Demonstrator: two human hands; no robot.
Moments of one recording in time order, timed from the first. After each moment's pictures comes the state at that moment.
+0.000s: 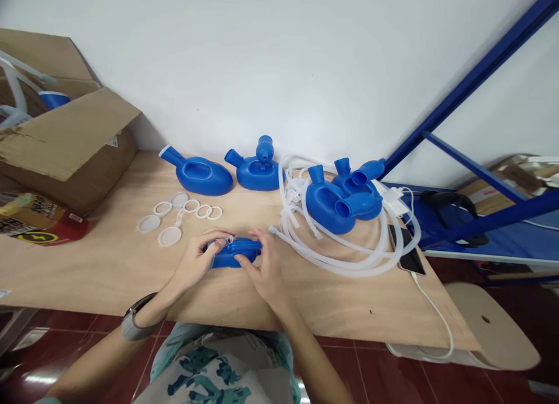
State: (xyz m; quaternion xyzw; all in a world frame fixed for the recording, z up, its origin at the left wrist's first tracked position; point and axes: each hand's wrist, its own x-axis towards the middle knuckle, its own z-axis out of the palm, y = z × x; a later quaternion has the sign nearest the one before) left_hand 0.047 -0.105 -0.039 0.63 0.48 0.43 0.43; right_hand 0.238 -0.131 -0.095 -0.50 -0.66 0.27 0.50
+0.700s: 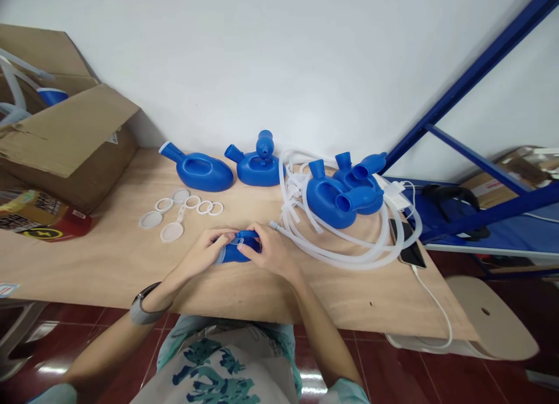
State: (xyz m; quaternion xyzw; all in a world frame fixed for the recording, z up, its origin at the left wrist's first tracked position) left_hand 0.050 -0.098 -0.044 0.67 0.47 0.34 0.46; right_hand 0.260 -0.103 -0.042 -0.46 -0.74 0.38 0.31
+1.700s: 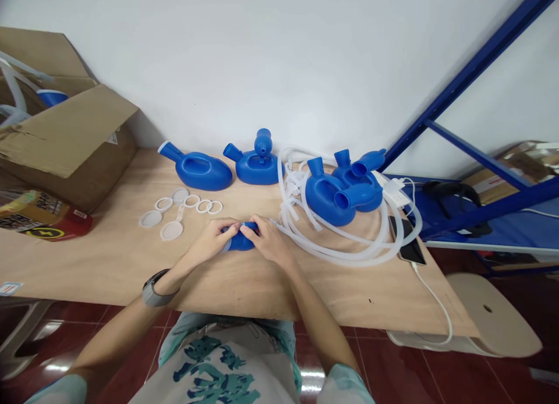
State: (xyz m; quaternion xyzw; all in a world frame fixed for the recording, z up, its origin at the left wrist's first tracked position) left_hand 0.061 -0.077 -0.046 0.73 0.47 0.31 0.38; right_hand 0.254 -0.081 -0.058 -0.49 -0.70 0.39 0.34
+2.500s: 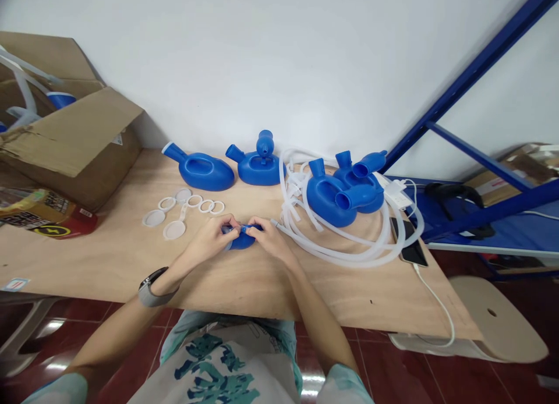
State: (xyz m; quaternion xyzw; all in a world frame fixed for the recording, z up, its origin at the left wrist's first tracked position) left_hand 0.061 -0.081 -0.036 0.71 0.50 0.33 0.36; right_hand 0.254 -0.073 -0.061 -0.45 -0.62 0.54 0.35
